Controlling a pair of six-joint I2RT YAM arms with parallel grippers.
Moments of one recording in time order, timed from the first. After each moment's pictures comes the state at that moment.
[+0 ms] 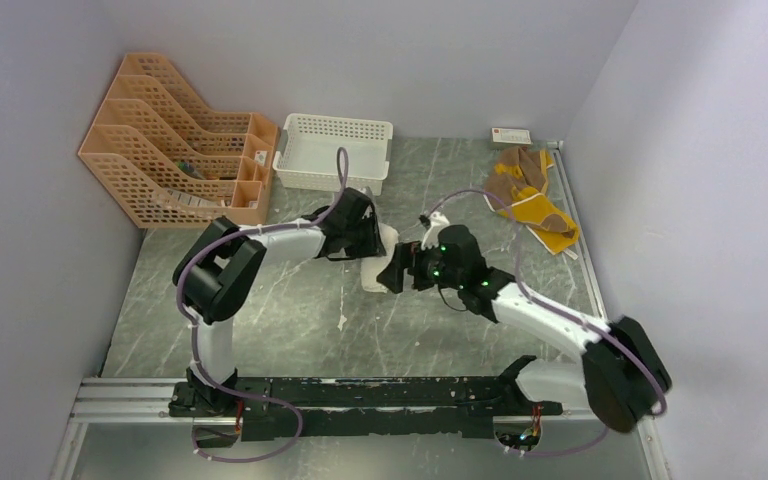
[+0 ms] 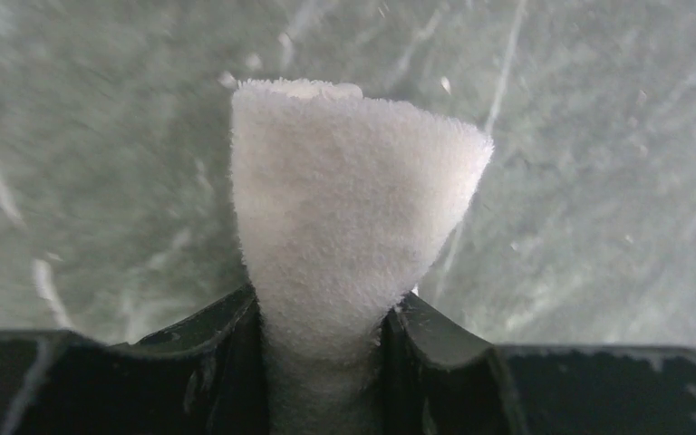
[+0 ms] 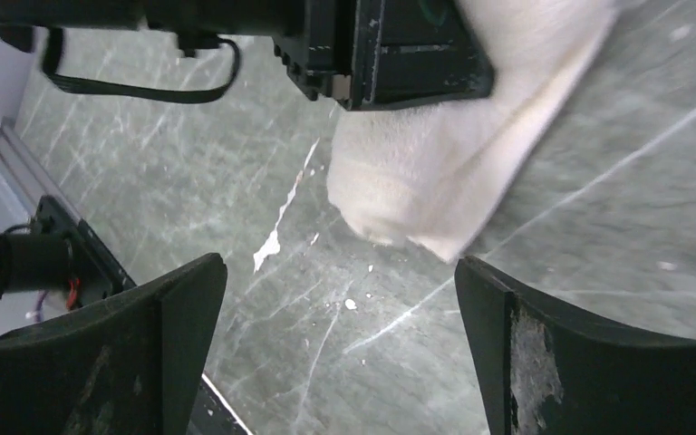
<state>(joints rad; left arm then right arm) -0.68 1.92 1.12 -0.02 0.12 -0.72 0.64 1.27 0.58 0.12 -0.28 0.48</state>
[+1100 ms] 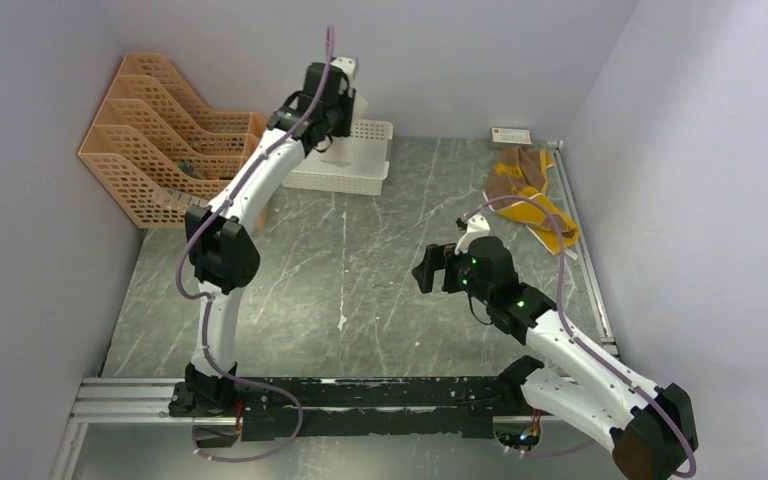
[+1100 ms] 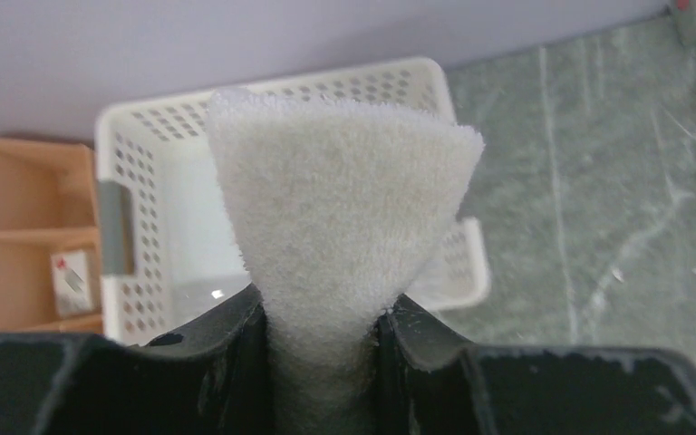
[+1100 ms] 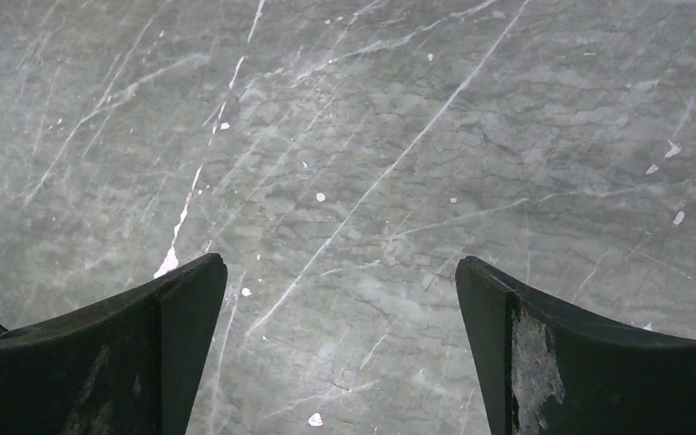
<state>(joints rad) -0.51 2.13 2.19 -0.57 -0.21 -0.10 0.59 0.85 0.54 -0.19 0.04 0.37</state>
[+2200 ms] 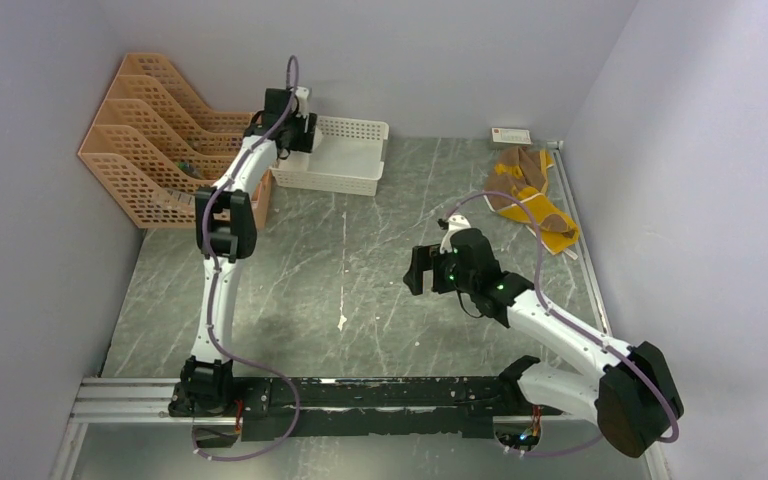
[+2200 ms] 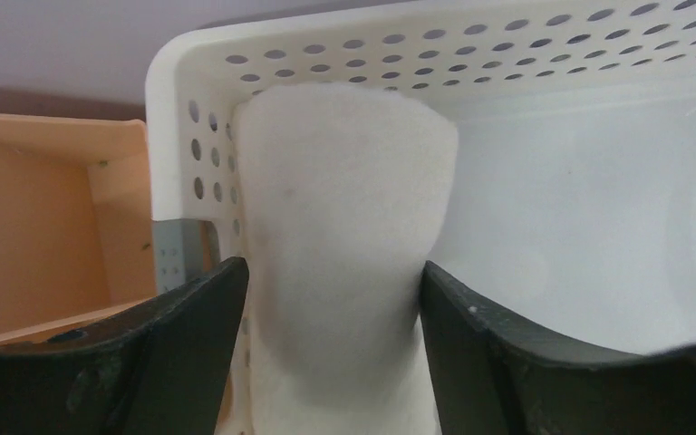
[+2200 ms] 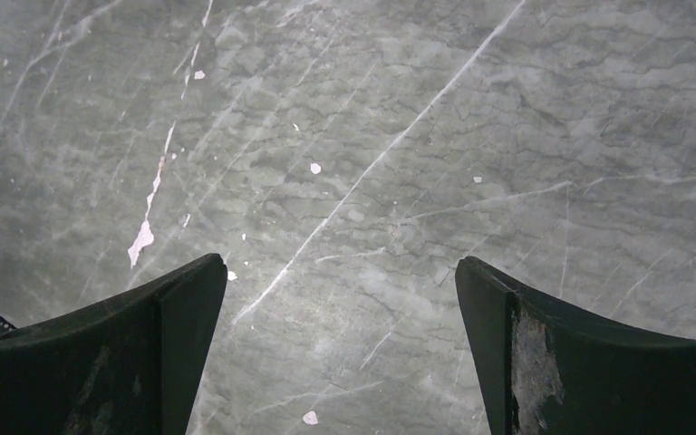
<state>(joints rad) -0.18 2.58 2.38 -0.42 0.03 0.07 0.58 1.06 0.57 -0.16 -0.04 0.36</state>
